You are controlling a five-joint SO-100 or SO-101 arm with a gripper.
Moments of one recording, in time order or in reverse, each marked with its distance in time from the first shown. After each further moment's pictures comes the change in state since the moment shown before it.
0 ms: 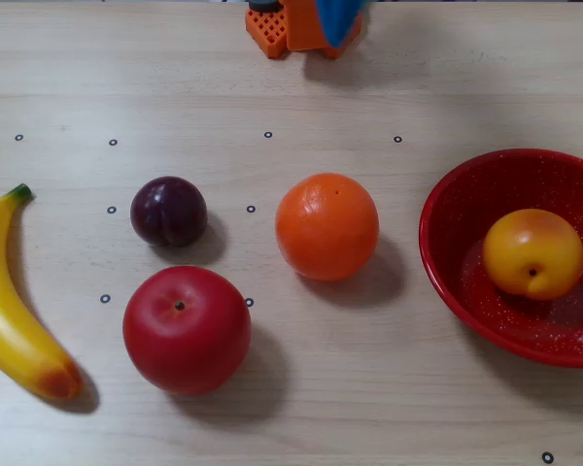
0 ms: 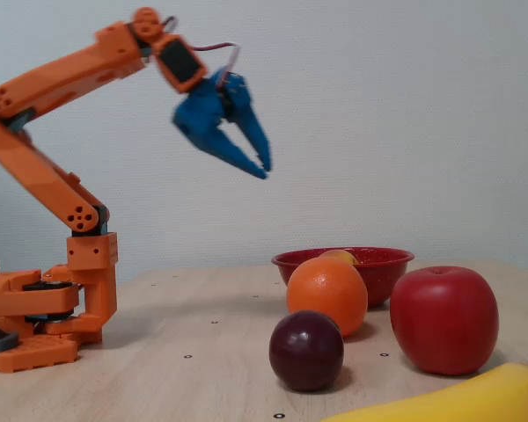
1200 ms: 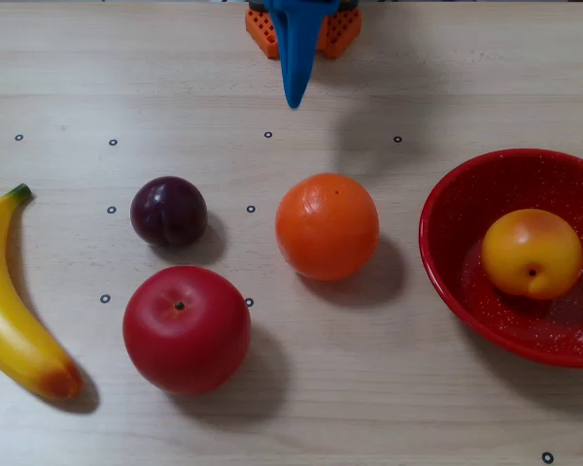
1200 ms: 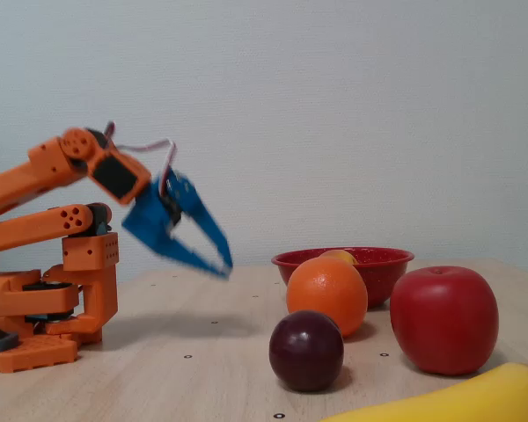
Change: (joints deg) arm 5.9 49.0 58.5 -12.3 2.8
